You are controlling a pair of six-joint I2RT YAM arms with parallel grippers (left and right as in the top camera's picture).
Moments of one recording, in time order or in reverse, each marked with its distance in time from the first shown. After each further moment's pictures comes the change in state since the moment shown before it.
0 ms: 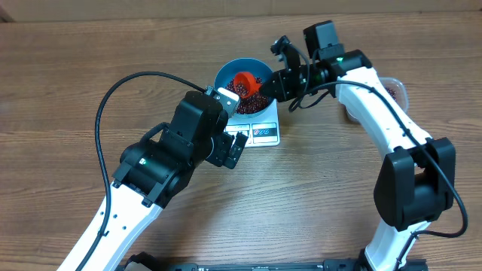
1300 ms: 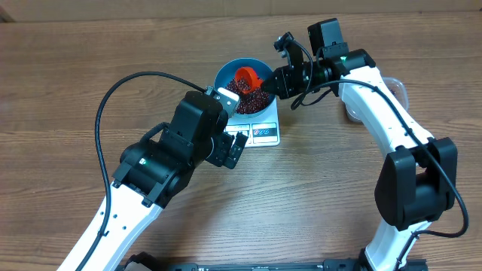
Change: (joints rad) left arm 0.000 0.000 0.000 0.000 0.000 0.000; right arm -0.010 0.000 0.000 0.035 0.011 0.000
